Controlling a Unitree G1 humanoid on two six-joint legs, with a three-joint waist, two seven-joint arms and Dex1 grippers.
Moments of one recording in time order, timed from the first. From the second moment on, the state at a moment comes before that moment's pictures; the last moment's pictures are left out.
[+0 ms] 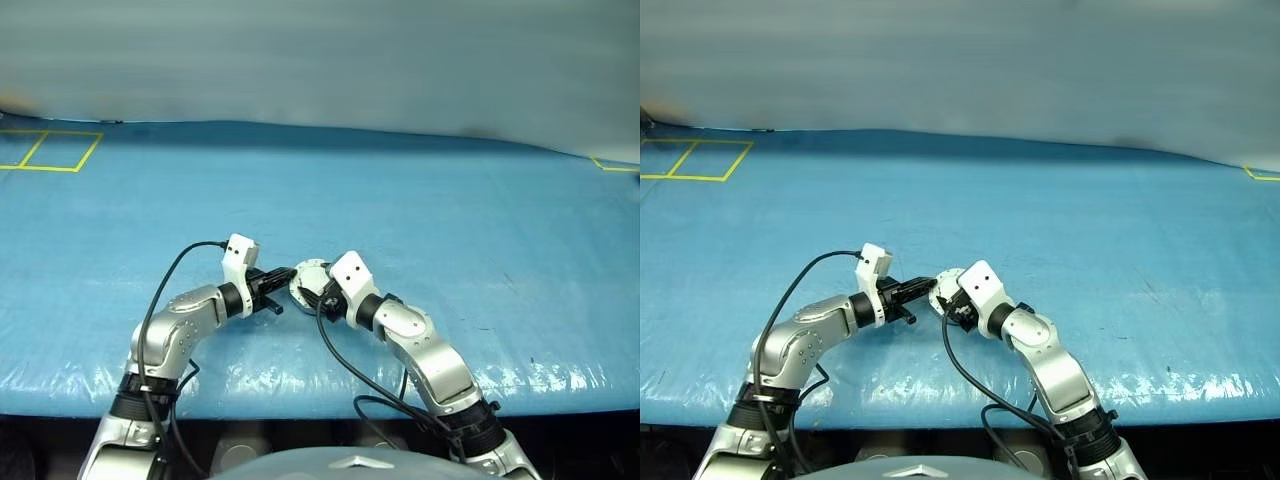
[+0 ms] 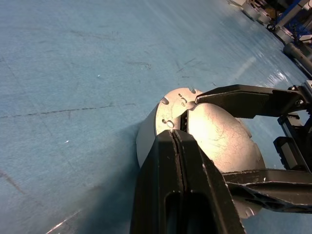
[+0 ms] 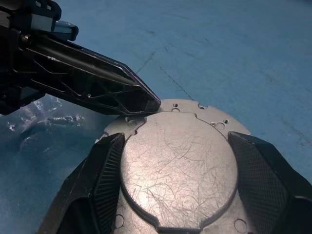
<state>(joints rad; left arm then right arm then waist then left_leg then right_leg) -0.19 0.34 -0.09 -0.12 -0.54 0.76 -0.58 -0.09 -0.19 0.37 -0.25 0.02 0.53 0.44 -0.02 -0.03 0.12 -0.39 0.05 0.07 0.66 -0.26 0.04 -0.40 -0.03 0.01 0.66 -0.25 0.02</state>
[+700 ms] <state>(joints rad) -0.20 0.36 -0.14 -0.14 -0.47 0.73 -0.63 0.12 -0.22 0.24 -0.39 0.17 0.44 0.48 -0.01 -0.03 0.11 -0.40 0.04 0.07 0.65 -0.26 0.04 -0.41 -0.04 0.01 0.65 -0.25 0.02</state>
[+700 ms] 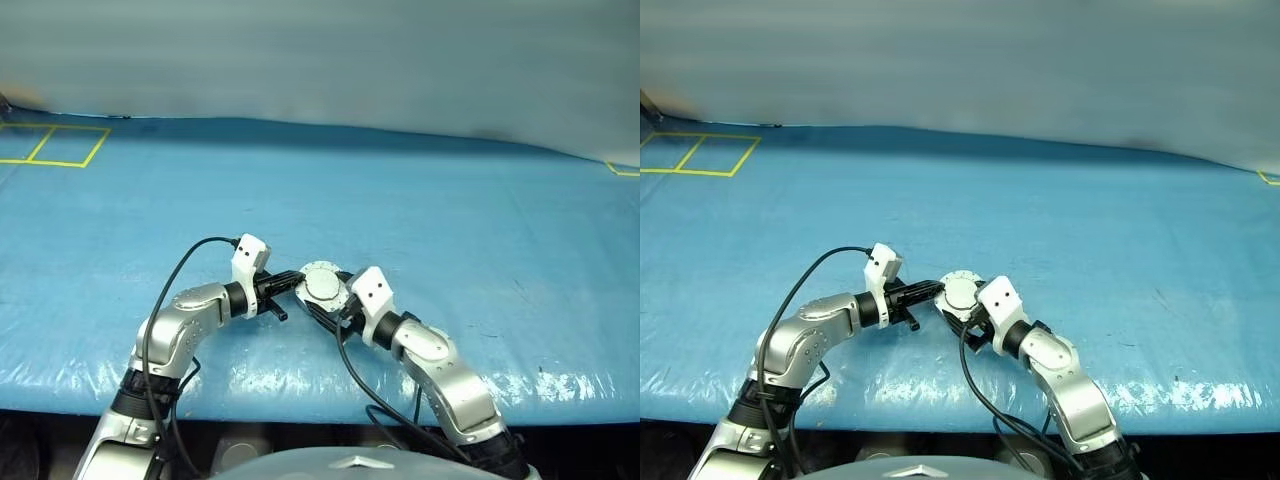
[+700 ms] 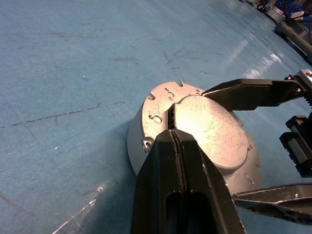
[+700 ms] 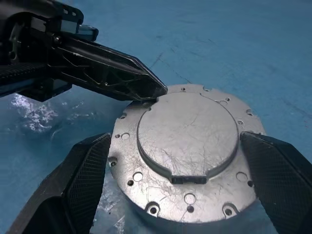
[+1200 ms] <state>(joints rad) -0.20 0.36 -0.13 -0.13 -0.44 0.71 -0.64 0.14 0.01 -0.03 -0.39 0.72 0.94 0.33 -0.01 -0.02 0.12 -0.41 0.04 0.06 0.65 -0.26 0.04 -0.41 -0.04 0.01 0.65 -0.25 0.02</state>
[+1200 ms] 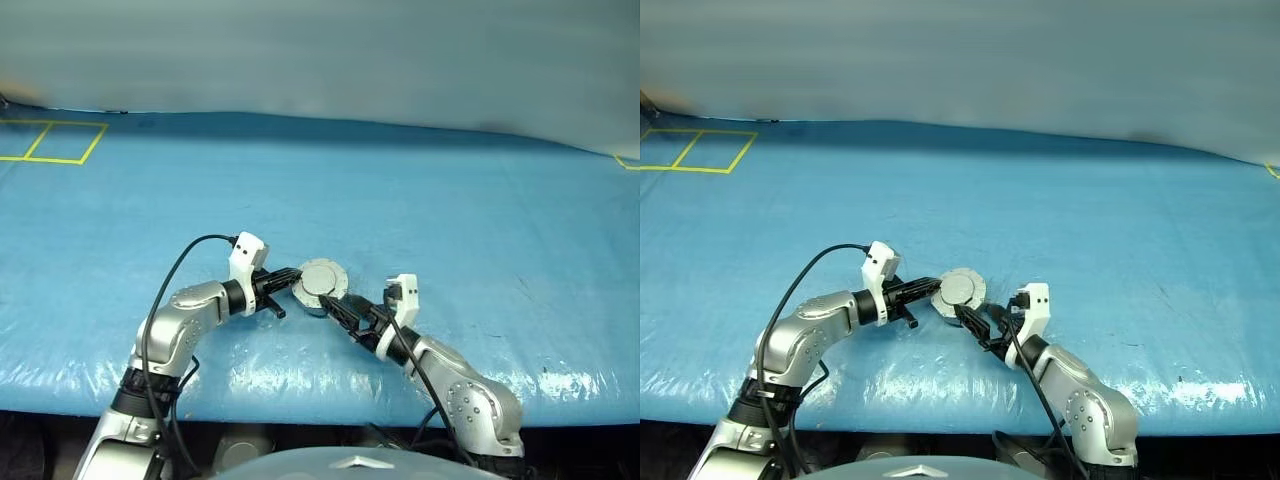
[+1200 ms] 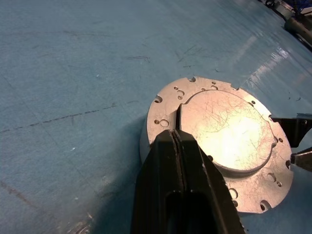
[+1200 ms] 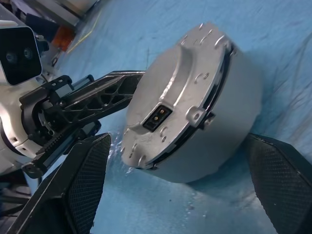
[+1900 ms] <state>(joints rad) -0.17 0.36 -0.11 -0.13 -0.43 0.69 -0.63 0.11 0.07 -0.09 -0.32 0.94 1.01 0.18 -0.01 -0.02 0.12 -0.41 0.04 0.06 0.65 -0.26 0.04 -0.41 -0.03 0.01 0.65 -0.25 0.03</state>
